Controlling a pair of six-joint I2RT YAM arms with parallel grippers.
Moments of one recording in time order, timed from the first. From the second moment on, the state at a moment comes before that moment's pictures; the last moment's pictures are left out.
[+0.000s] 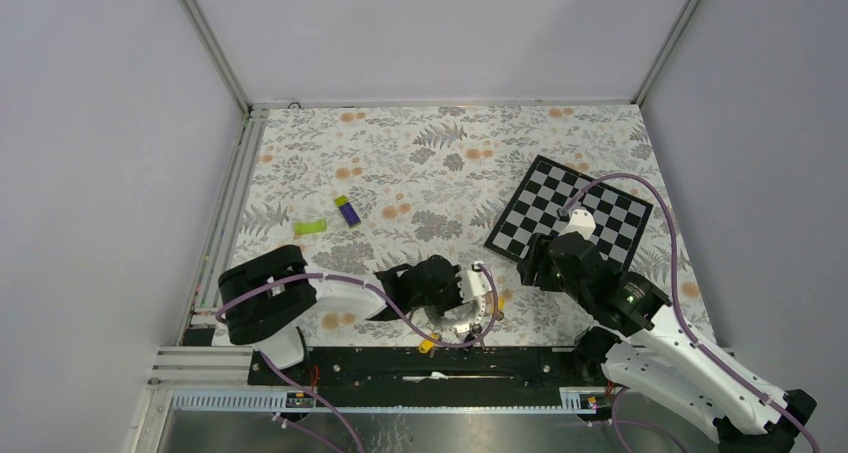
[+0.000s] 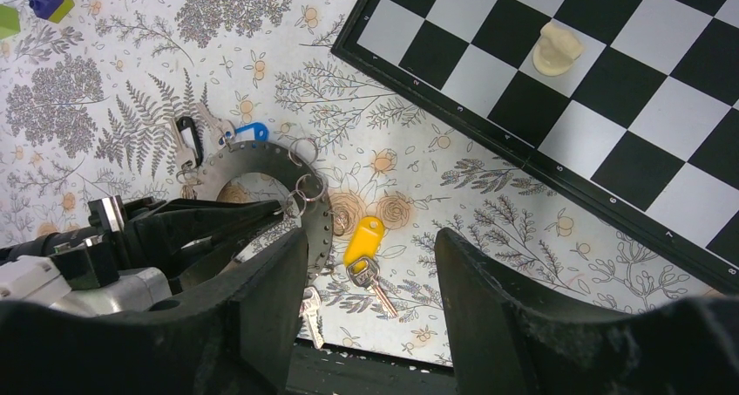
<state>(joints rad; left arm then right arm) -1.16 1.63 0.64 0.37 0.07 0.22 0.77 0.64 0.67 -0.79 0.33 0.72</state>
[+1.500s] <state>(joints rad) -1.16 1.40 0.76 -0.02 -0.09 0.22 0.77 0.40 0.60 -0.64 0.38 0.61</state>
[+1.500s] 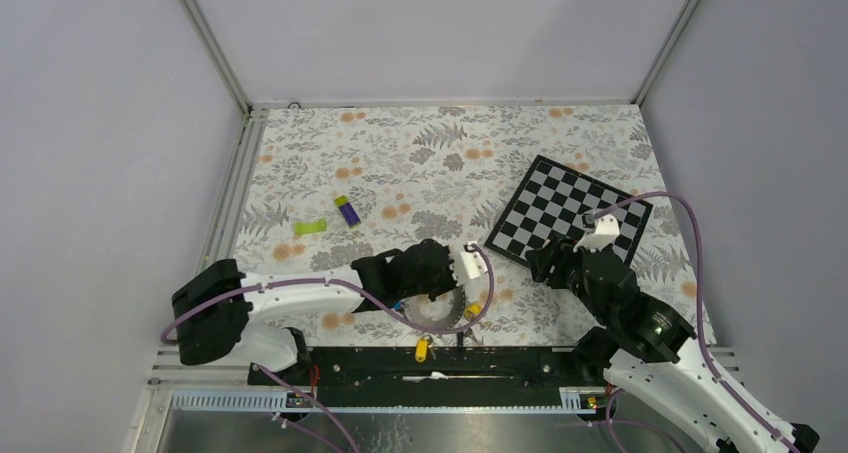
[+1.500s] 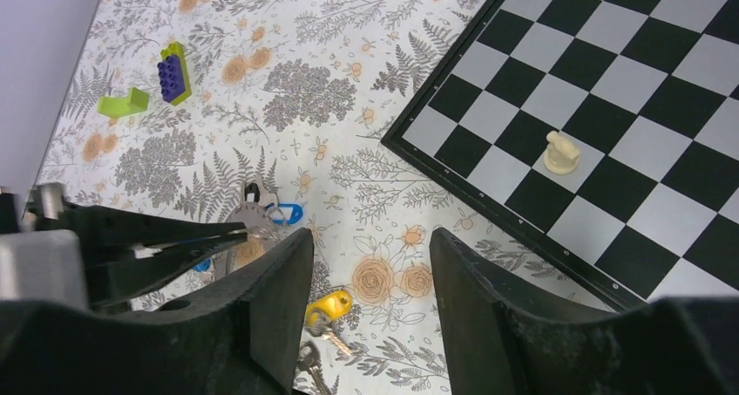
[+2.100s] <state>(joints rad) -1.16 1.10 0.88 -0.18 -0.14 0.27 0.76 0.16 0.39 -0.31 0.08 0.44</state>
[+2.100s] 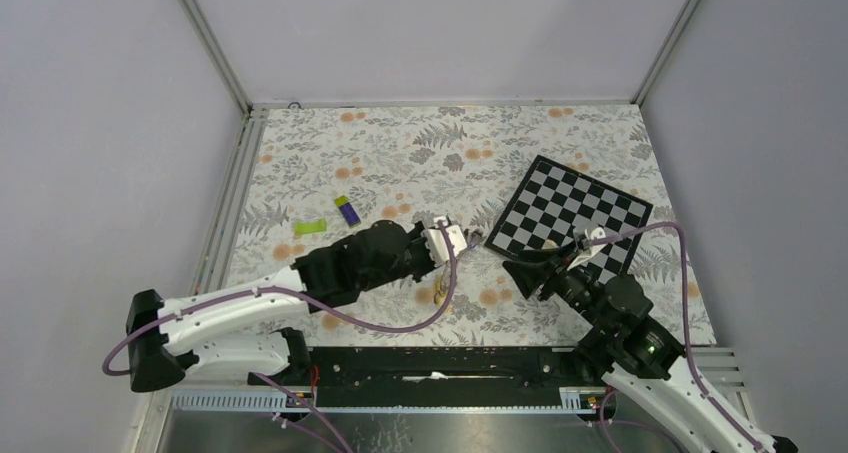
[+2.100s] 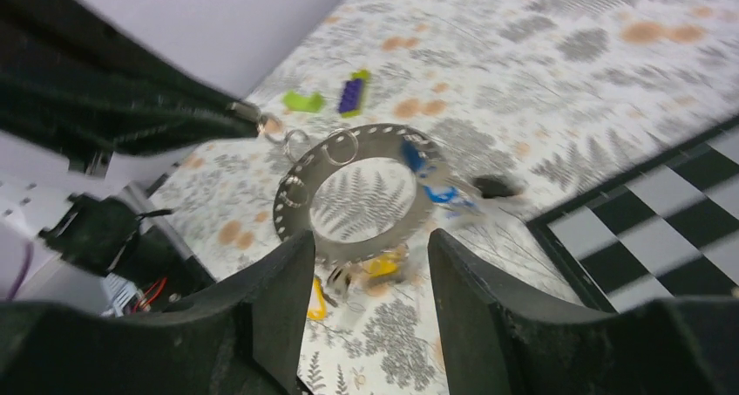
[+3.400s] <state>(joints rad) -1.16 1.07 1.38 -0.55 0.31 0.44 0.76 0.54 0.62 0.27 -0.57 0.14</state>
